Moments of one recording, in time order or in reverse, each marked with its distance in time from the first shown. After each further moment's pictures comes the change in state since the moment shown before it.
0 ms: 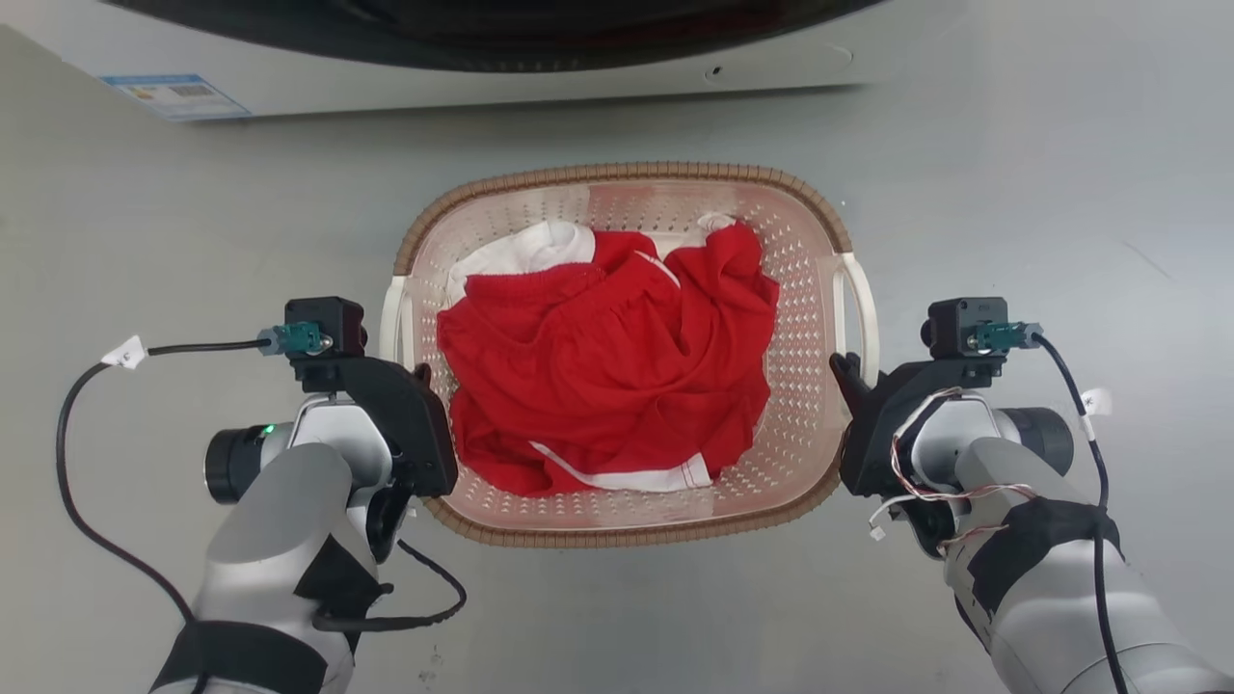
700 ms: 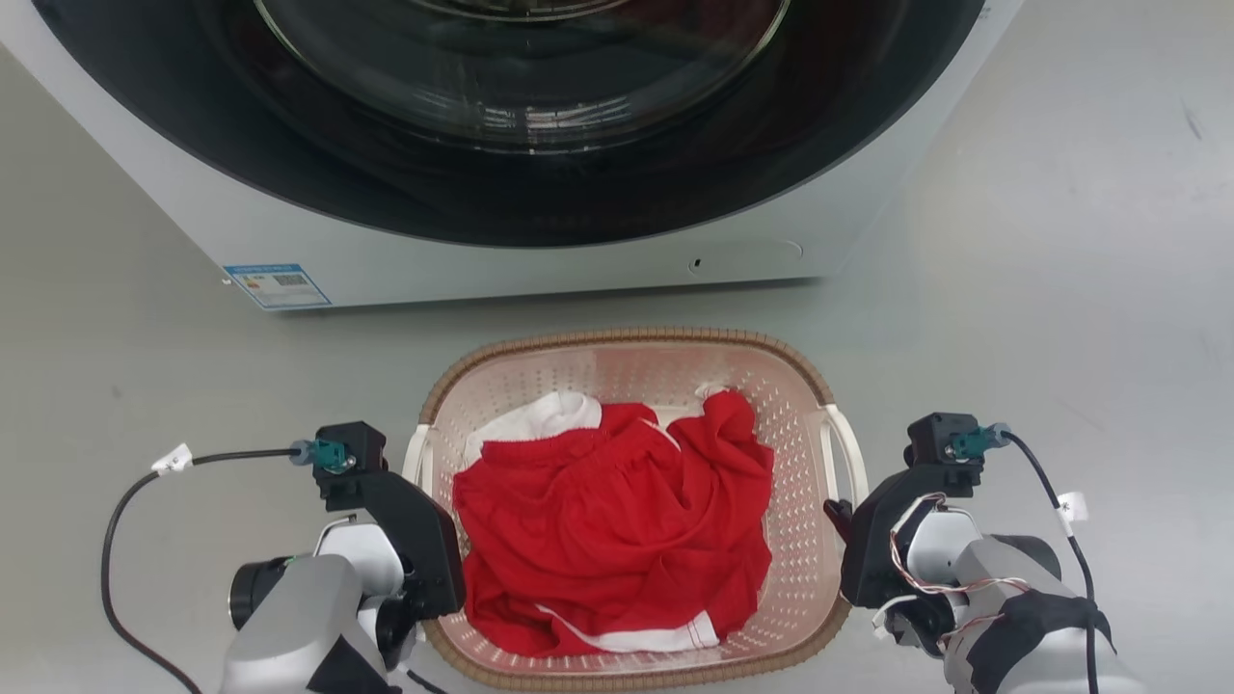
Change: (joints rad) left arm 0.135 -0.007 -0.030 0.028 -0.071 -0.008 0.111; right arm 0.125 0.008 0.028 0.048 0.077 0.015 0.149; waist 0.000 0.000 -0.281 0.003
